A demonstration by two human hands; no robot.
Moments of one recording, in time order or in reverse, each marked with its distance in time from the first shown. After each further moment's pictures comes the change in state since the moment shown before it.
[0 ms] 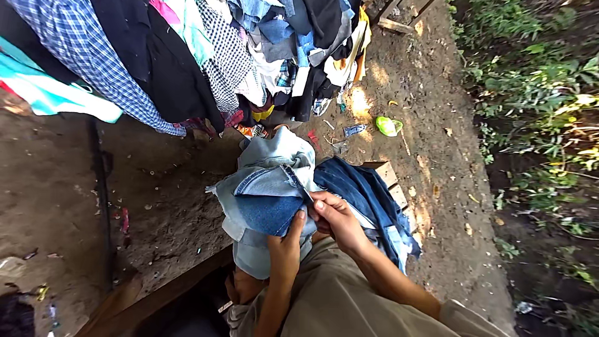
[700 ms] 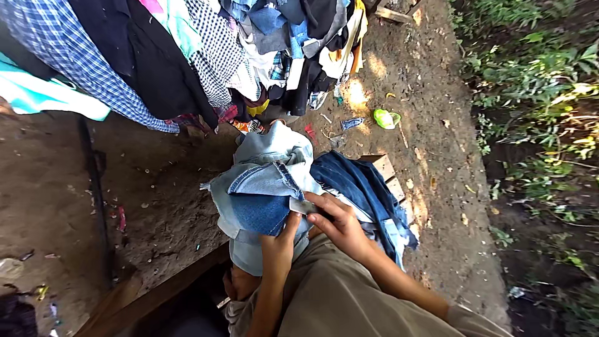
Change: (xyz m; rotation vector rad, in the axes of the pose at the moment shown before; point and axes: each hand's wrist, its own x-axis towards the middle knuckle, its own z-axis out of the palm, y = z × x) left_hand 0.000 0.009 -0.004 0.113 -0.012 -0.006; right_hand -0.013 0.010 -0.024 -0.969 0.005 -0.466
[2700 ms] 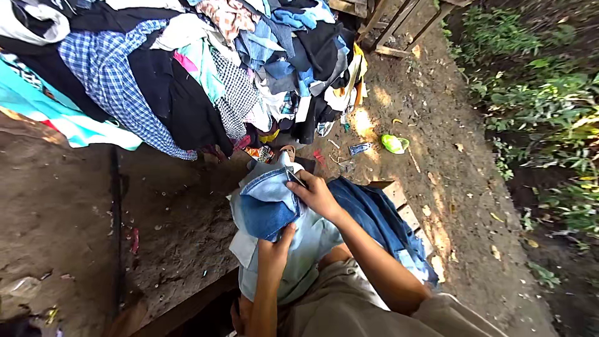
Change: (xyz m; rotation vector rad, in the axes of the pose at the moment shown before) left_hand 0.041 0.000 -0.014 0.199 0.002 -0.048; right_hand 0.128 0.038 0.029 0.093 -0.132 0.287
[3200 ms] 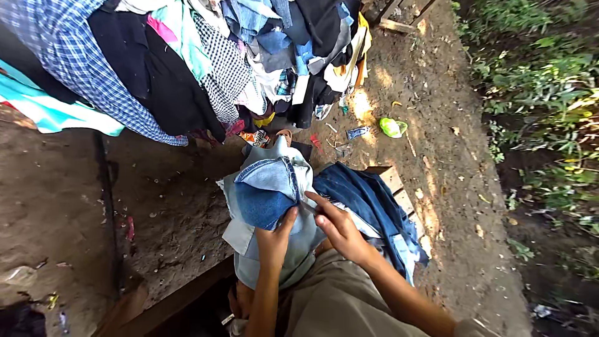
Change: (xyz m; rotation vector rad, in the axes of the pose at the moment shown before) left_hand 0.001 -0.008 0.008 0.032 0.036 0.037; right_hand -0.116 0.013 -0.009 -0.045 0.030 -0.176
